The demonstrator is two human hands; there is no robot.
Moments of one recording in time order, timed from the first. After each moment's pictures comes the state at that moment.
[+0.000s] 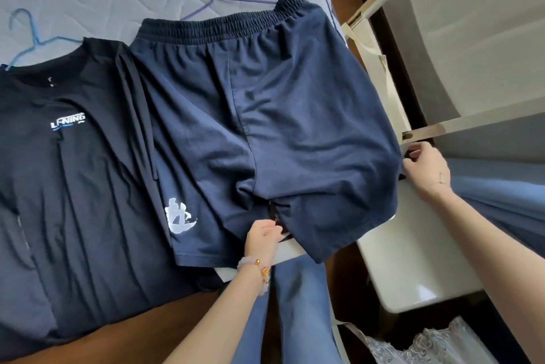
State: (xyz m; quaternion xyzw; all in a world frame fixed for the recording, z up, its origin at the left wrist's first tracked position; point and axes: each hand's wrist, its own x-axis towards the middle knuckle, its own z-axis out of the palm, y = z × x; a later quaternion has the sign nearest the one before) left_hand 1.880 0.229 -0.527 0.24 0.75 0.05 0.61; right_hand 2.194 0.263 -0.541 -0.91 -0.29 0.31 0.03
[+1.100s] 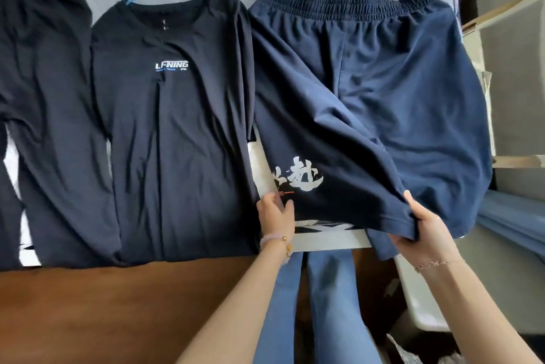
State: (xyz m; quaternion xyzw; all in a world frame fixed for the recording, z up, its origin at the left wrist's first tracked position) left_hand 1.781 0.236 -0.525 0.27 0.82 0.11 0.49; right_hand 1.995 0.234 -0.465 -0.56 0.09 0.70 0.43
